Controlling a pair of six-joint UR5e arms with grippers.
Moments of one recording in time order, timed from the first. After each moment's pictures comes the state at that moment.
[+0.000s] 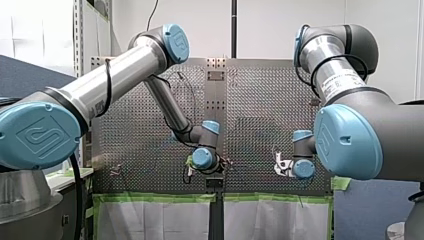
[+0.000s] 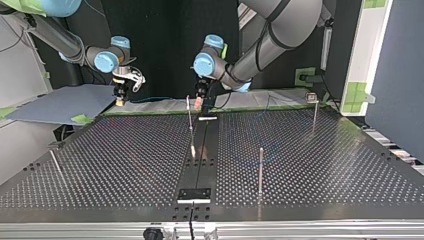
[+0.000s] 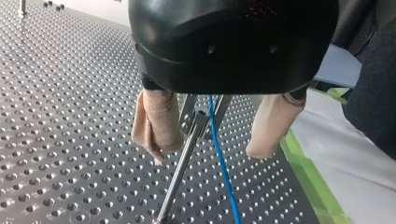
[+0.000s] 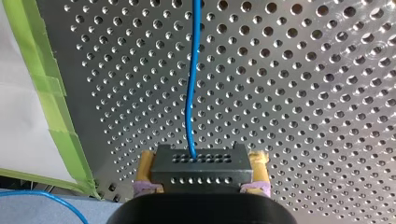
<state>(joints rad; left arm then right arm) -0.60 -2.48 -1.51 -2.60 -1.81 -1.69 1.78 -0.65 1.65 -0.80 1.64 1.54</state>
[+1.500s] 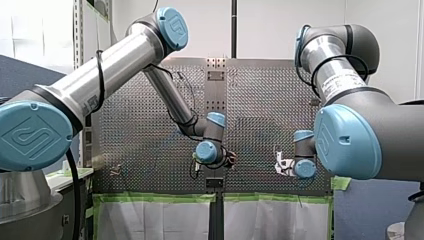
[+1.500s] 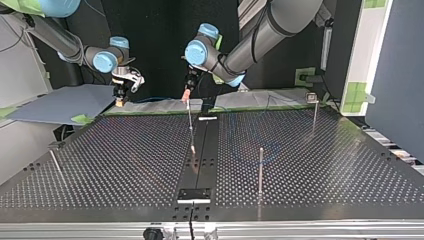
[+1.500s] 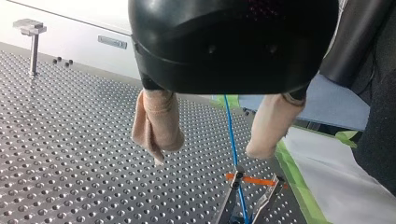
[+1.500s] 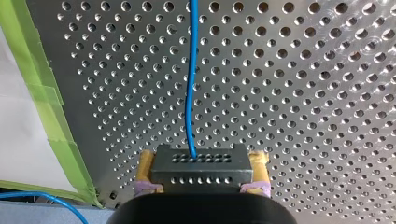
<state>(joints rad) -0.68 -2.40 -1.56 -2.61 -1.79 -1.69 1.78 -0.65 1.65 -0.81 1.61 1.58</state>
